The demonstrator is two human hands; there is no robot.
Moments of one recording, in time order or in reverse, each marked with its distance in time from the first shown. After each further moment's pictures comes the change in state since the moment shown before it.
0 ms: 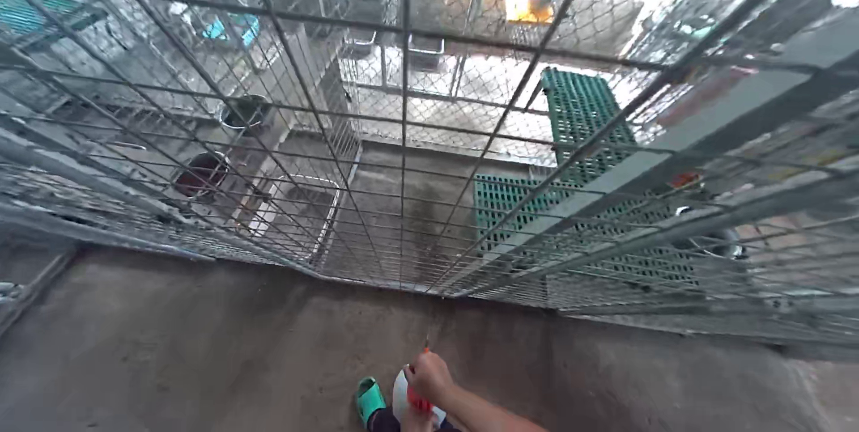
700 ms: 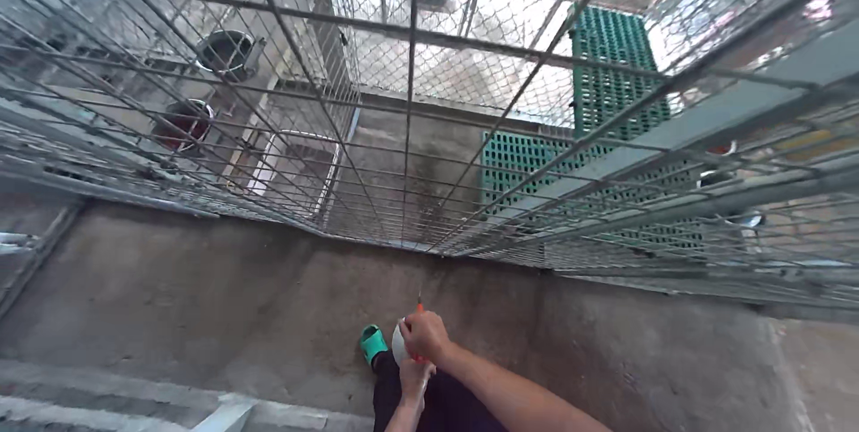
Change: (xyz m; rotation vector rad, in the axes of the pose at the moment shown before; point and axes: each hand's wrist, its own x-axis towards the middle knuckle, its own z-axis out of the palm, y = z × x) left_hand -0.004 0.002 -0.004 -0.073 0.081 0.017; right_hand -0.021 -0.023 -0.012 -0.034 0.033 -0.096
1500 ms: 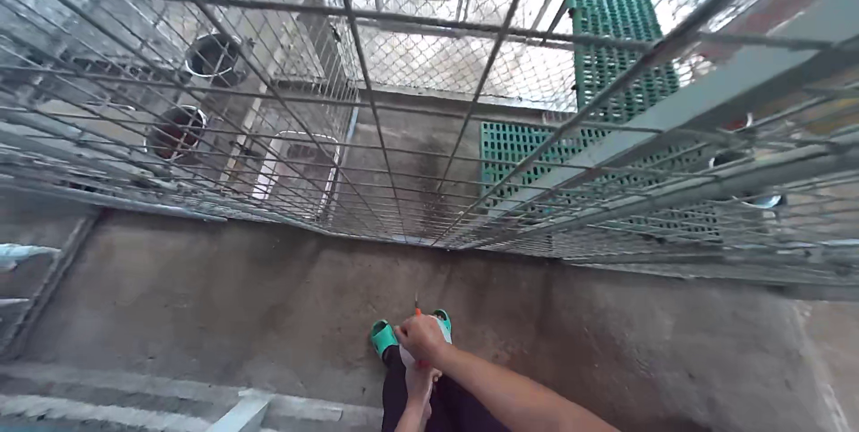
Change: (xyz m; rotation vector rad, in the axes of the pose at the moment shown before) left_hand -0.015 -0.012 -0.001 -0.095 0.010 -0.084; right_hand 0.011 0.001 0.021 0.046 -0.087 -0.027
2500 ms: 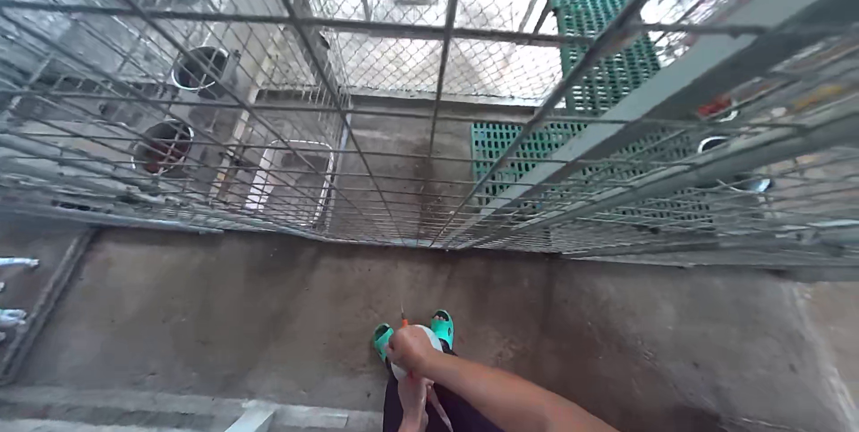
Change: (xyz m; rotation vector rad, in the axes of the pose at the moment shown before) left_hand 0.005 -0.017 -0.007 0.061 0.123 -0.005; right_hand 0.009 -0.012 0.019 -0.039 -0.071 -0.028
